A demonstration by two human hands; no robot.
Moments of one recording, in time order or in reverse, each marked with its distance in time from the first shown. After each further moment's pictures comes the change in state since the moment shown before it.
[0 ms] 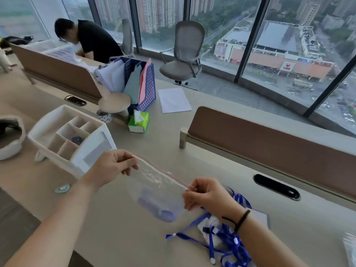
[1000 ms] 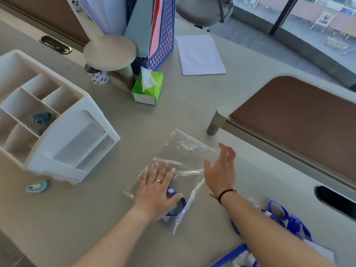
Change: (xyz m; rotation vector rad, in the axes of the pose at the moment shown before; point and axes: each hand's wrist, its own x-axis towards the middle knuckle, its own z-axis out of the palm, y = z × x) left_hand 0.112 -0.243 0.118 0.983 -0.222 -0.054; right_hand 0.285 0.151 0.005 -0.676 0.655 0.128
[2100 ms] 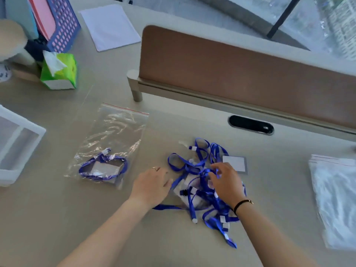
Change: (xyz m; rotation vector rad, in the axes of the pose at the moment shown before) left_hand -0.072 0.170 0.007 -0.045 -0.141 0.275; right_hand -0.173 0.183 -0.155 -0.008 -0.107 0.257
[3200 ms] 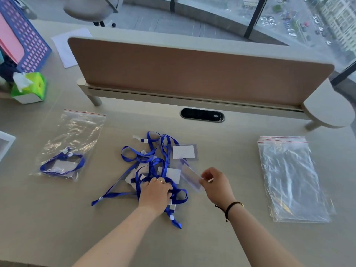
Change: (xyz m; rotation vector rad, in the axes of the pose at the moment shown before) left_hand -0.034 0.196 0.083 0.193 -0.100 0.032; right_hand -0.065 0.149 -0.087 0.363 -0.029 0.157
